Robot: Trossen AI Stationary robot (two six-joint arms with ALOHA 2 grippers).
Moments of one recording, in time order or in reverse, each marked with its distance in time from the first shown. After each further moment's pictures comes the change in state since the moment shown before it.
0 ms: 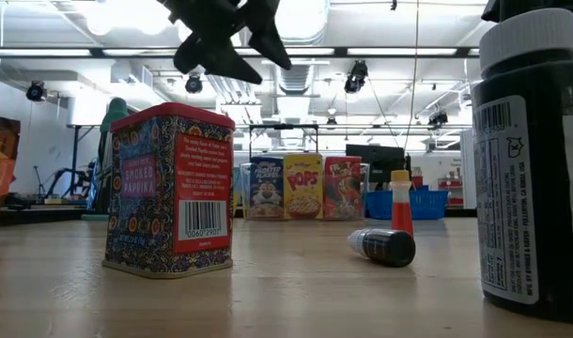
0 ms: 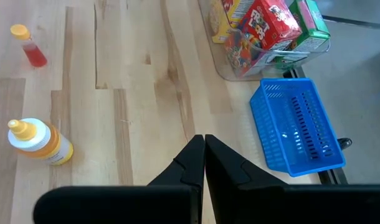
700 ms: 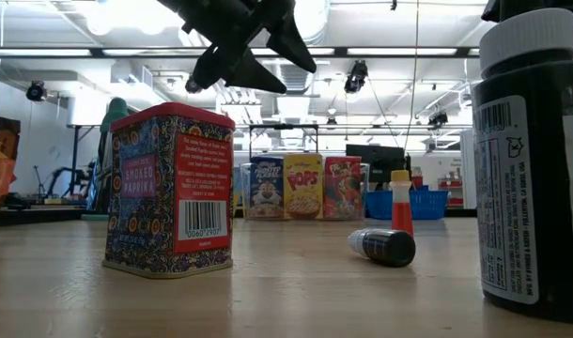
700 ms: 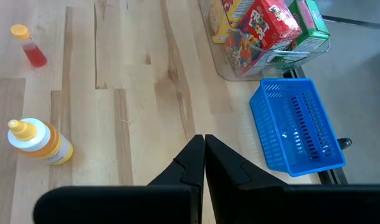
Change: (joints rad) left arm -0.014 0.080 -0.001 0.143 0.131 -0.001; right arm 0.000 0.000 0.000 0.000 0.000 0.000
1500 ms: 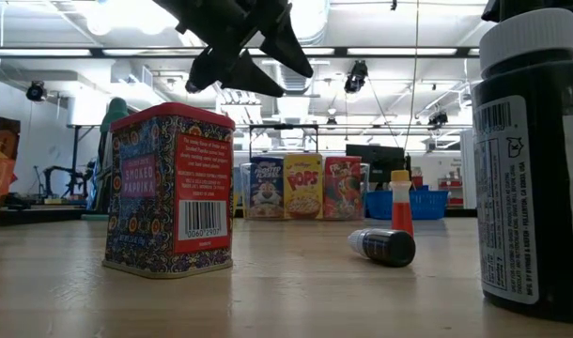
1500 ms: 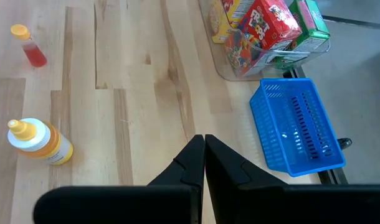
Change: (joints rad) left arm -0.016 -0.001 -0.001 -0.048 0.020 -0.003; right arm 0.000 0.000 0.000 0.000 0.000 0.000
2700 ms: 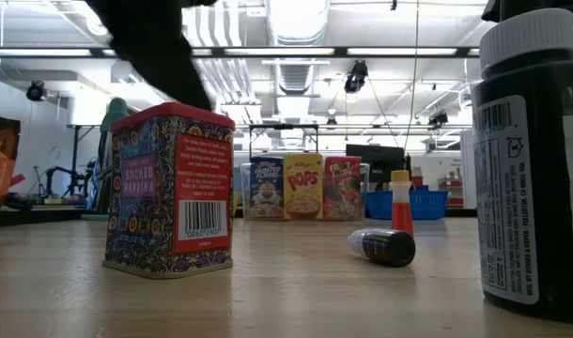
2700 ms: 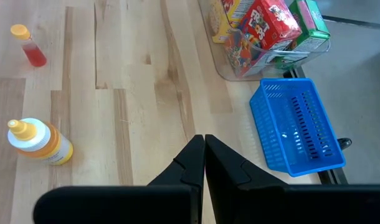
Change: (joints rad) left arm -0.225 -0.050 0.011 -0.511 0.189 0.064; right arm 0.000 0.000 0.000 0.000 0.000 0.000
